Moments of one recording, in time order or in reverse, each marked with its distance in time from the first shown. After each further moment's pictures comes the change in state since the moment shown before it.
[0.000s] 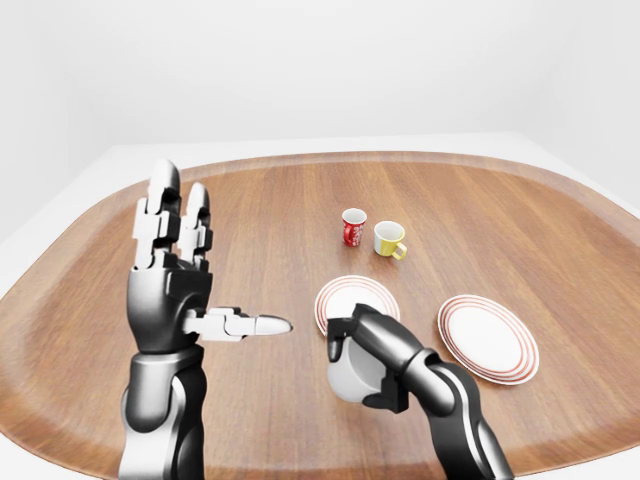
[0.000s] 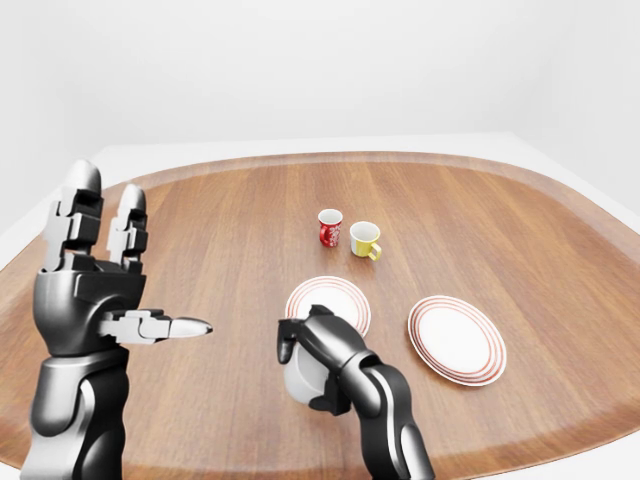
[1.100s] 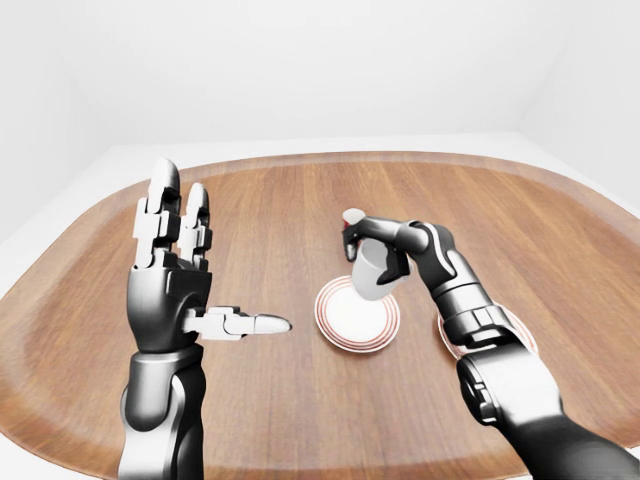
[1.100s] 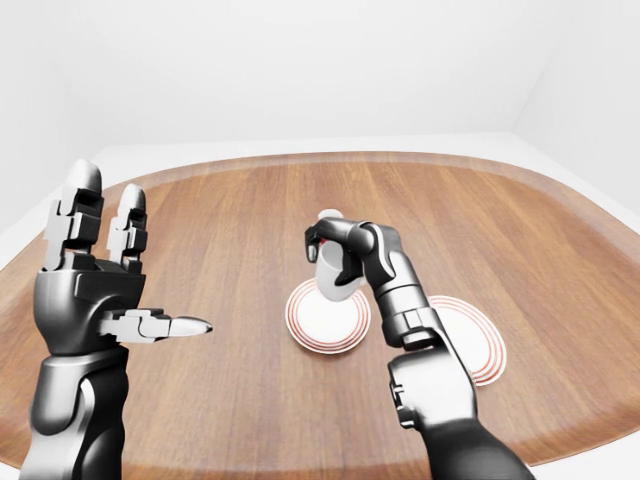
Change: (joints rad) left arm -0.006 0.003 0.005 0.006 0.003 0.000 -0.003; right arm -1.004 -0.157 -0.212 1.135 0.069 -0.175 0.000
